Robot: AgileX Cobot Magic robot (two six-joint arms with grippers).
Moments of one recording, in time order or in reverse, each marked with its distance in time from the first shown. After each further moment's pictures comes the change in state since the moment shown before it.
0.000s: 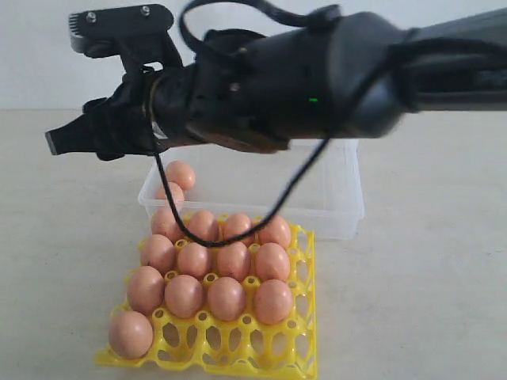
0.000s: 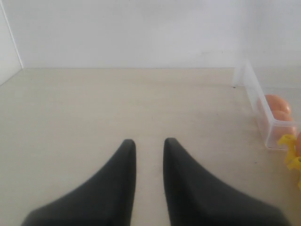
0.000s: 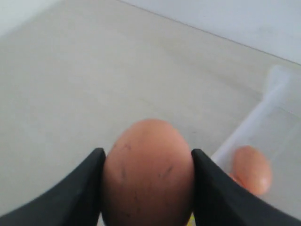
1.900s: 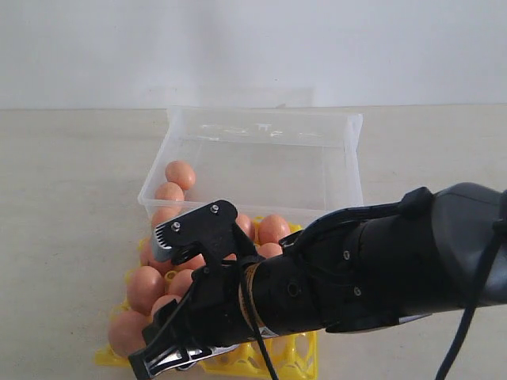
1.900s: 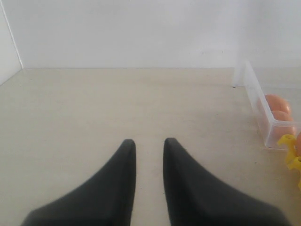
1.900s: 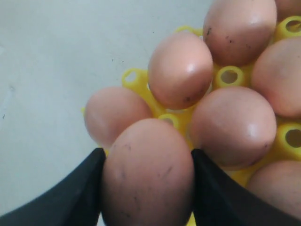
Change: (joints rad) left arm 0.000 0.000 0.000 0.000 0.000 0.000; right arm 0.037 -0.078 0.583 -0.223 -0.365 0.271
